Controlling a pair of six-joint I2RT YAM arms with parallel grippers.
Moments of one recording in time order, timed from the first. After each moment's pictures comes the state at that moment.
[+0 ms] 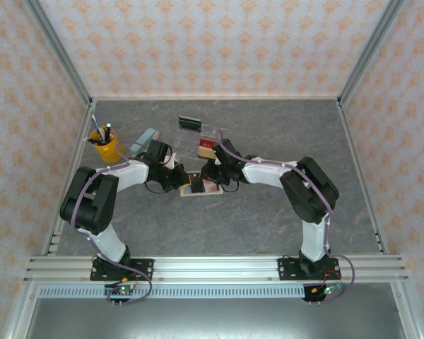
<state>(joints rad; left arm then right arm) -0.25 1.70 0.87 -0.30 0.60 -0.67 0.70 1.93 1.16 -0.14 -0.31 0.90</state>
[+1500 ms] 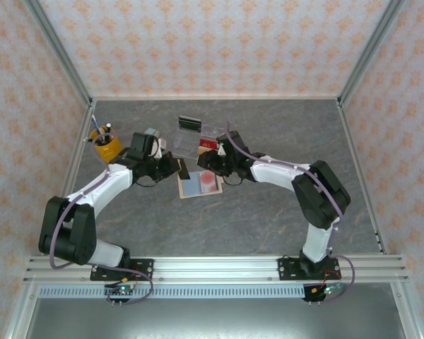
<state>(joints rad) -0.19 1.40 0.88 -0.37 0.48 -0.73 0.65 1.80 1.12 0.03 -0.38 0.95</state>
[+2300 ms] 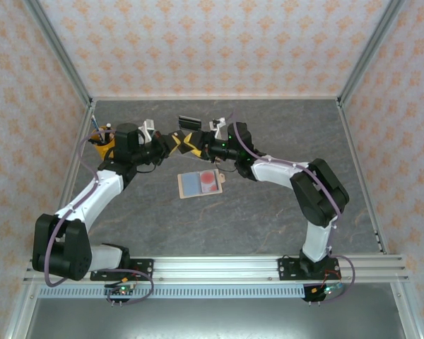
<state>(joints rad) -0.14 1.30 0.85 0.00 0.61 -1.05 0.63 1.84 1.12 0.59 -0.65 1.36</state>
